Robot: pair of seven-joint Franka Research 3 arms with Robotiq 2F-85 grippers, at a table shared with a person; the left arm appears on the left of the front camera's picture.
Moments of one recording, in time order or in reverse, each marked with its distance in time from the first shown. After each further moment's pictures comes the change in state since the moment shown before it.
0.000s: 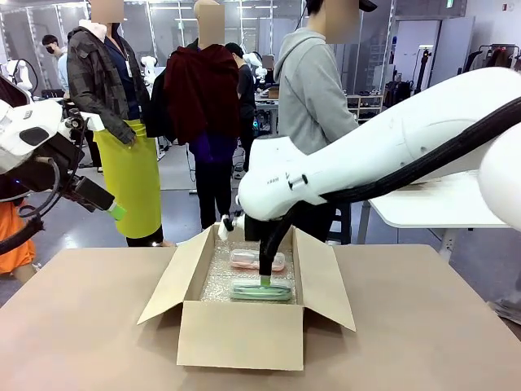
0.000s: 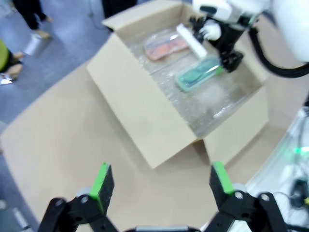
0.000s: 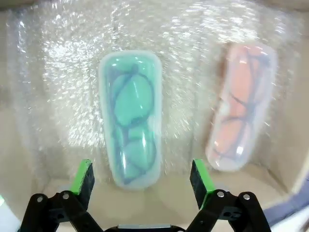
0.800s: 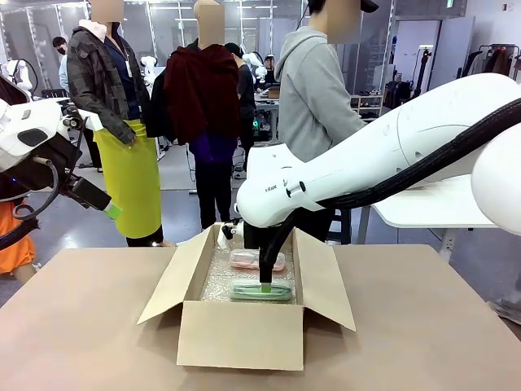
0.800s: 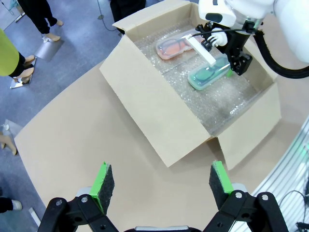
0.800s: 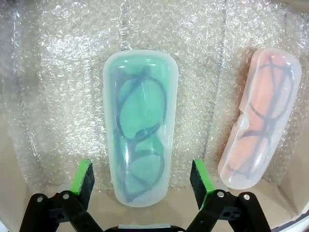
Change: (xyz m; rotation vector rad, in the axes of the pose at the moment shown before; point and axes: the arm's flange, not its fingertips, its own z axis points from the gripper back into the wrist) left arm -0.001 -0.003 0.007 0.096 0.005 -0.067; right arm 0.007 0.004 -0.037 0.026 0.039 0.051
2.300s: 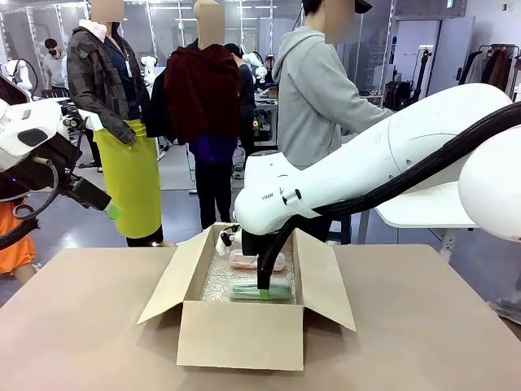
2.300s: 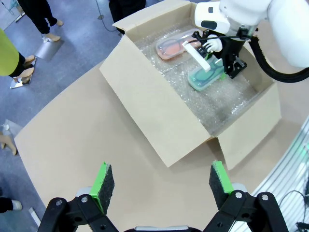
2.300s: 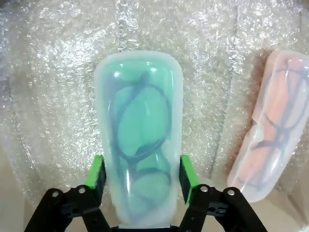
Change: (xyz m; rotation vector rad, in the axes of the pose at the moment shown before) left arm 0.000 0.000 0.000 0.000 0.000 0.000; right arm 0.005 -0.001 -0.018 0.018 0.007 -0.023
